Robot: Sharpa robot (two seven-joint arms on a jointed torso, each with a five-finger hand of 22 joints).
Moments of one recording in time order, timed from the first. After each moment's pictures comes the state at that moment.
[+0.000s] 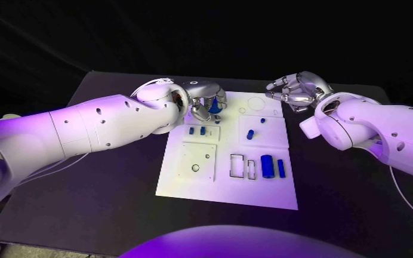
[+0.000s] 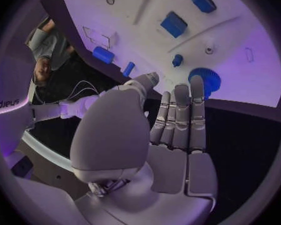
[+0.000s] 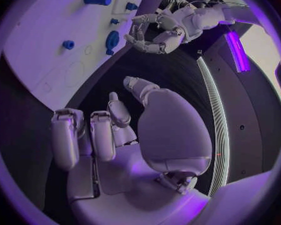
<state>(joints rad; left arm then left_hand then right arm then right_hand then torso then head) 1.21 -0.63 -0.05 1.37 -1.48 -0.16 0.03 1.46 -0.26 0.42 0.17 0.25 0.74 0.16 0.47 0.23 0.79 0.13 0.54 0.18 1.03 0.06 1.10 0.64 0.17 0.91 0.16 0.90 0.56 1.27 -0.88 -0.15 1.52 -0.60 -0.47 0.03 1.25 -0.20 0.47 0.10 0.32 0.82 0.17 0.26 0.47 1.24 0.08 1.27 1.17 1.47 0.01 1.49 1.31 0.03 1.46 0.11 1.46 1.31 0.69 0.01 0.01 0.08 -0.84</state>
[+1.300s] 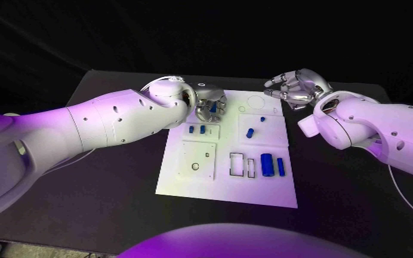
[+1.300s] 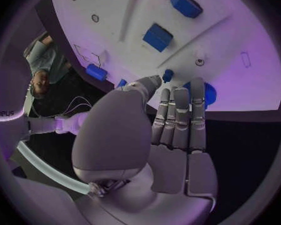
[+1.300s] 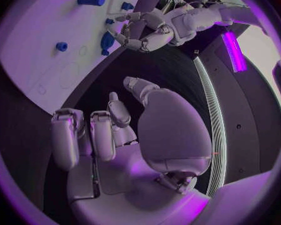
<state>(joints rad) 1.21 -0.54 -0.05 1.25 -1.59 -0.03 0.02 1.48 -0.23 0.46 0.18 0.25 0.85 0.16 0.43 0.21 0.88 0.13 0.51 0.12 1.04 0.06 1.24 0.59 0.17 0.91 0.16 0.98 0.63 1.27 -0.88 -0.15 1.53 -0.60 -0.48 0.06 1.25 -0.20 0.47 0.10 0.32 0.82 0.17 0.26 0.47 1.24 0.08 1.27 1.17 1.47 0.01 1.48 1.31 0.03 1.46 0.11 1.46 1.31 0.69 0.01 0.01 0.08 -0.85</state>
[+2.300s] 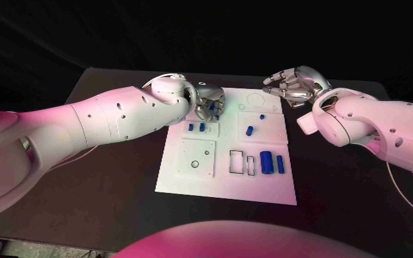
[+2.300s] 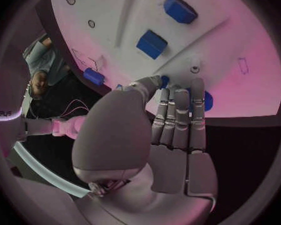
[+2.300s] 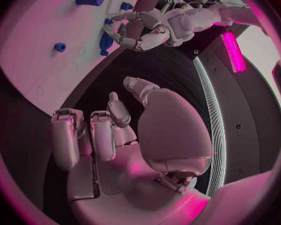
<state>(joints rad) 1.21 -0.52 -0.06 1.22 -1.59 0.02 0.01 1.48 -0.23 0.48 0.17 0.25 0.88 0.16 0.42 0.21 0.91 0.12 0.50 0.12 1.06 0.05 1.29 0.60 0.17 0.91 0.15 1.01 0.65 1.27 -0.88 -0.15 1.53 -0.60 -0.48 0.07 1.25 -0.20 0.47 0.10 0.32 0.82 0.17 0.26 0.47 1.24 0.08 1.27 1.17 1.47 0.01 1.48 1.31 0.03 1.46 0.11 1.46 1.31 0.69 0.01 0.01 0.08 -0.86</state>
